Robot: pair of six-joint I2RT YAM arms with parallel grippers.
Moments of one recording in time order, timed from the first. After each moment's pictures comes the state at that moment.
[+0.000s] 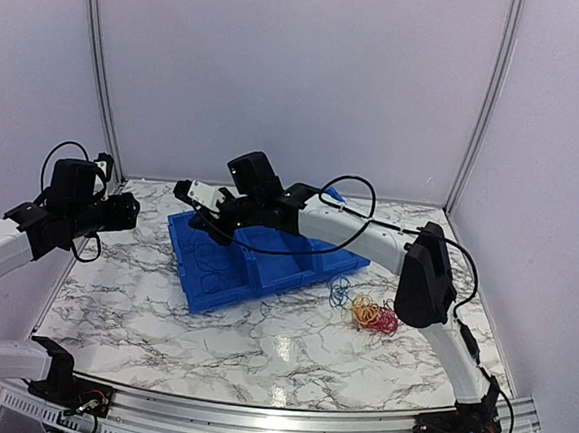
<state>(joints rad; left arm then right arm) -0.32 0.99 0.82 -0.36 -0.24 -0.30 0.95 2.44 2.31 -0.39 -0.35 -0.48</state>
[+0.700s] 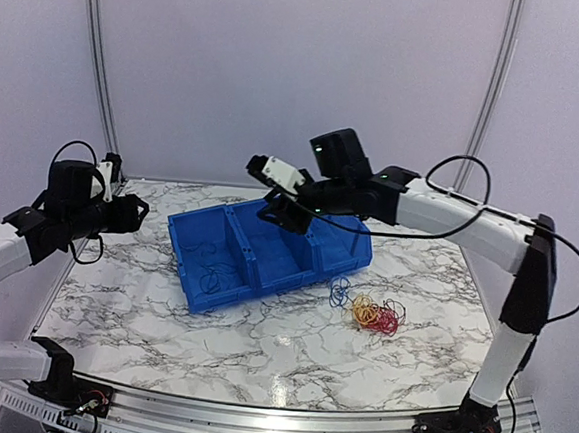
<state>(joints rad) -0.32 0.97 0.79 -0.31 -0.09 -0.27 0.87 1.89 1.73 -0.42 -0.20 -0.46</state>
